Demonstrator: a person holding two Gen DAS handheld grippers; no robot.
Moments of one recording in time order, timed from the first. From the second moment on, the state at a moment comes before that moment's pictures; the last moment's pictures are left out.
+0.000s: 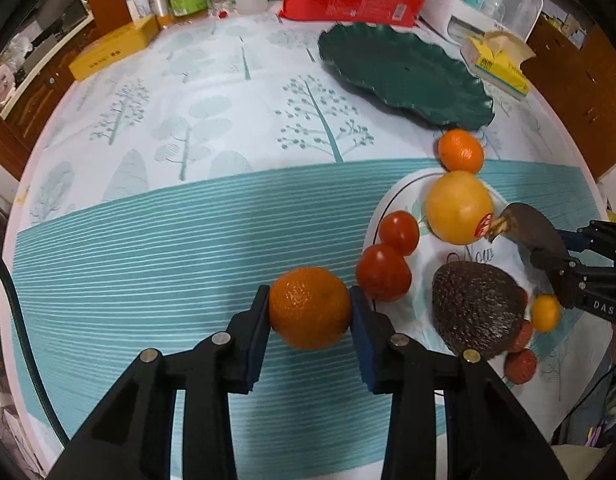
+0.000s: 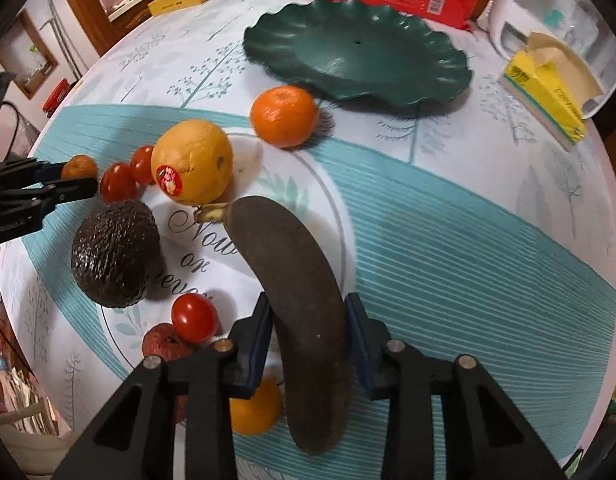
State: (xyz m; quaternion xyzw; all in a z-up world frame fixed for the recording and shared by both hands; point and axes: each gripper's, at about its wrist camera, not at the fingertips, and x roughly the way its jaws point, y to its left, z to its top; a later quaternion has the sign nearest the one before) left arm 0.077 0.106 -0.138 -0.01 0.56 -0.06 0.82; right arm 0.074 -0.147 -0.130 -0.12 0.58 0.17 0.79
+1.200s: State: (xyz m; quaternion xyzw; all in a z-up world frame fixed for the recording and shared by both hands) left arm 0.325 0.003 -0.118 0.00 0.54 -0.03 0.84; right arm 0.318 -0.171 -0.112 0.08 0.58 0.05 0.81
